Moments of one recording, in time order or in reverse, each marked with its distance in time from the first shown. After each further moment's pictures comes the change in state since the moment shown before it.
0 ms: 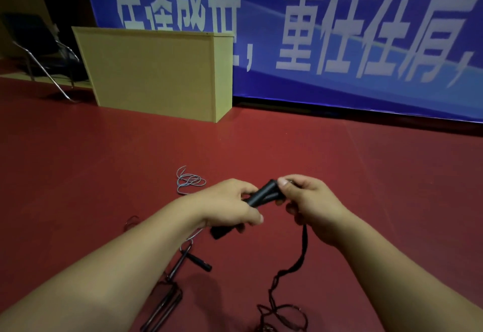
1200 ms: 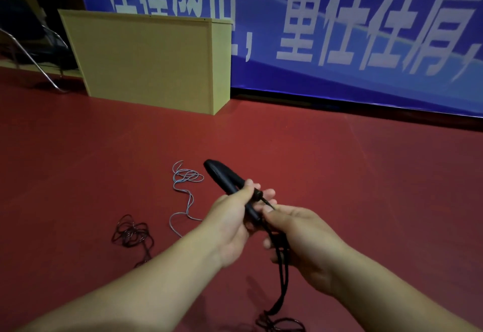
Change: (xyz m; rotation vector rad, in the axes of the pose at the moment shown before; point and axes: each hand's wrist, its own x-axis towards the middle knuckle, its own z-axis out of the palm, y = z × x) left_hand 0.043 -0.030 0.037 -1.302 0.286 -0.084; right_hand -0.012 0.012 0.051 0.167 -0.092 0.284
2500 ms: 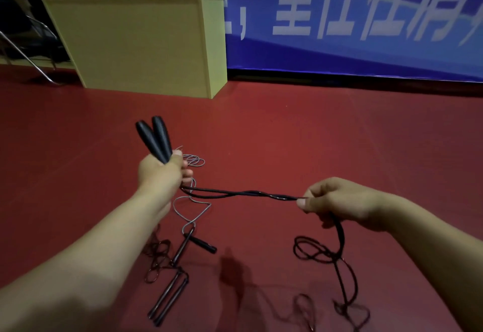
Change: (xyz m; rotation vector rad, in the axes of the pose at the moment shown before) left_hand 0.036 0.046 -0.083 0.478 0.574 0.515; right_hand 0.022 -0.003 -0.095 -0.616 -0.150 0.042
